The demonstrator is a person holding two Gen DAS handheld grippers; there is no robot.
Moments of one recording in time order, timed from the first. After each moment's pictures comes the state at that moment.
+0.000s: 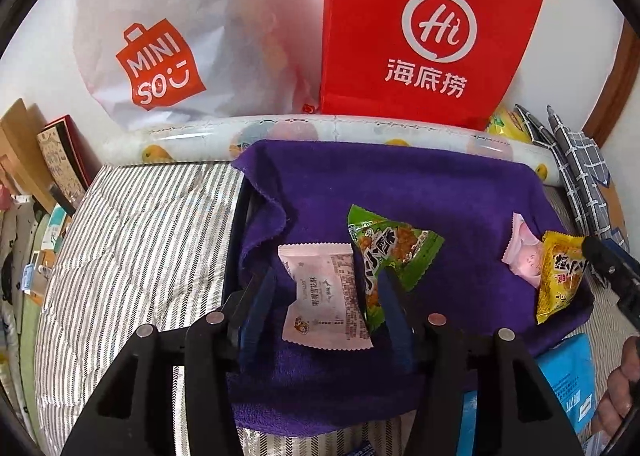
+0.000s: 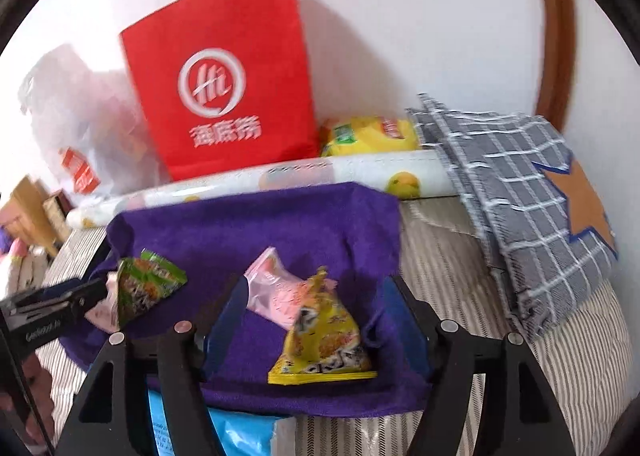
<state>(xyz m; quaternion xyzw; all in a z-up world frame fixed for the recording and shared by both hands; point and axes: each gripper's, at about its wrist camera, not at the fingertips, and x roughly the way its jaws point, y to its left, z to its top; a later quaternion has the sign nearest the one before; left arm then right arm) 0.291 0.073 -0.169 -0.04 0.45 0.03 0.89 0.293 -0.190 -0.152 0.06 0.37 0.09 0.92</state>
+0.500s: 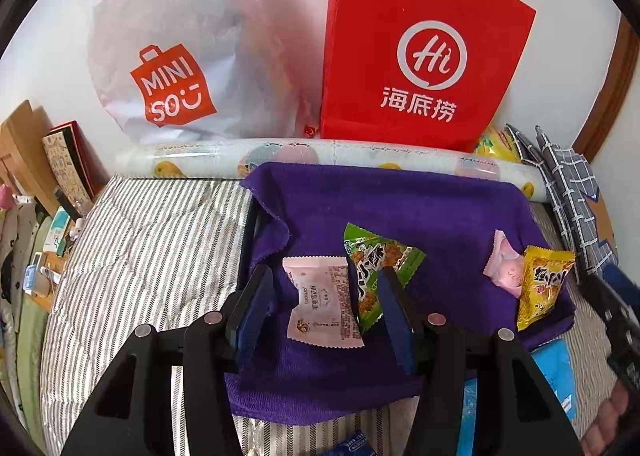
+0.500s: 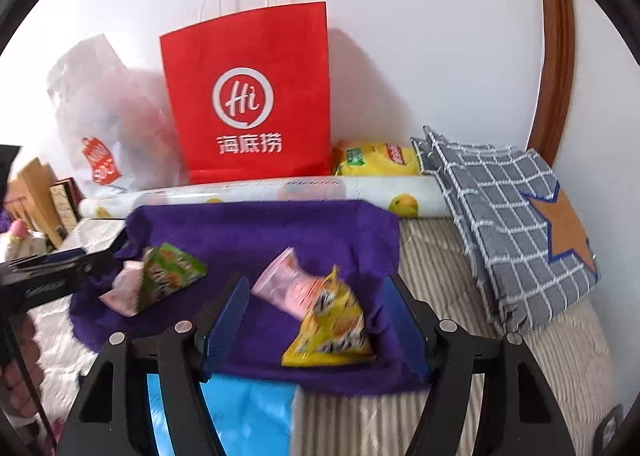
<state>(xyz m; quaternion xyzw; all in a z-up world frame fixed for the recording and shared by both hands) 0.278 0.075 -0.147 -0.05 0.43 0.02 0.90 0.246 -0.177 -0.130 0.02 0.34 0.10 0.93</state>
